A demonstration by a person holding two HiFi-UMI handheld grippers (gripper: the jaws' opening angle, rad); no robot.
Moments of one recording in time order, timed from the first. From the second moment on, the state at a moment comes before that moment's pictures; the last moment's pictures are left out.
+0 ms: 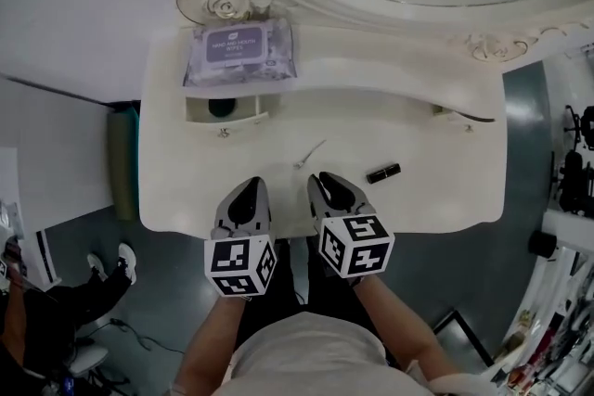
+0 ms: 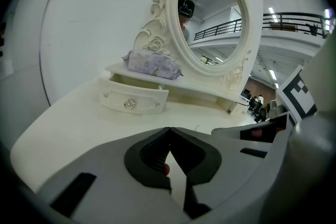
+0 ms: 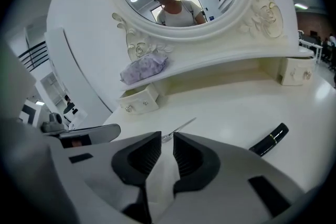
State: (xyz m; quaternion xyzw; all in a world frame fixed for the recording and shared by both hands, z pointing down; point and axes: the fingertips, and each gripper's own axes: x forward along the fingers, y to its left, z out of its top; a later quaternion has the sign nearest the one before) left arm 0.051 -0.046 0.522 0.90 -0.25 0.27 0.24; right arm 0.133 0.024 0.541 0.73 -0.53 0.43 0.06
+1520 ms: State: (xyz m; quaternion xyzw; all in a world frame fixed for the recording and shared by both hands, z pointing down) left arm 0.014 -0.116 0.539 0.90 -0.23 0.27 0.26; right arm 0.132 0.003 0.582 0.78 -0.39 0.48 0.10
